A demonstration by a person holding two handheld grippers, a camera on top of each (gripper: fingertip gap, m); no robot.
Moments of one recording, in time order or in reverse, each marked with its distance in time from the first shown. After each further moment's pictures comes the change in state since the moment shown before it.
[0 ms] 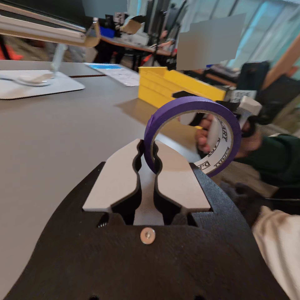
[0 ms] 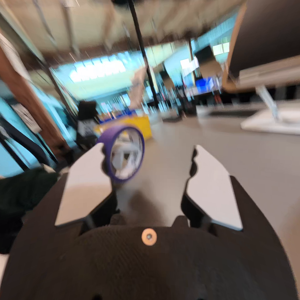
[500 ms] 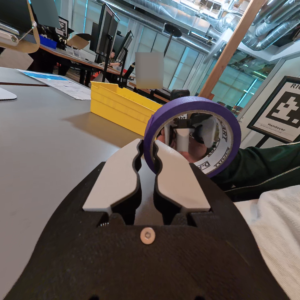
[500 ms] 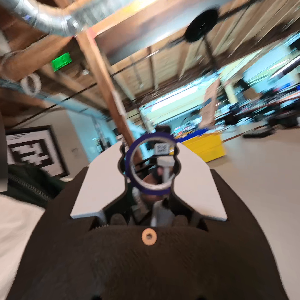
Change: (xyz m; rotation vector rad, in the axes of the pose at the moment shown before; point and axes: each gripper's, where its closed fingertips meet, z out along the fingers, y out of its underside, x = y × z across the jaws) left arm 0.043 -0.015 -0.003 0.111 0.345 -0.115; right arm -0.061 -0.033 -0.012 0.190 -0.476 0.270
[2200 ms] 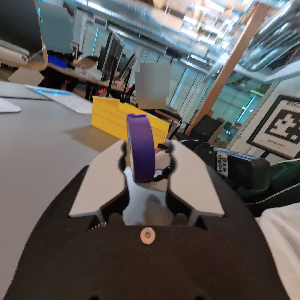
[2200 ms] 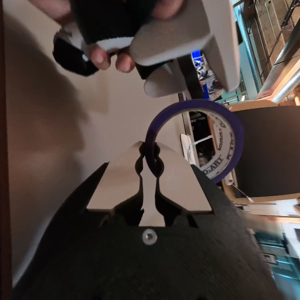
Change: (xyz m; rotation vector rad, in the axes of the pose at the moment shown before) left arm 0.009 -0.013 0.007 0.111 -0.017 -0.009; right arm 0.070 0.085 -0.020 -1.058 0.486 -1.438
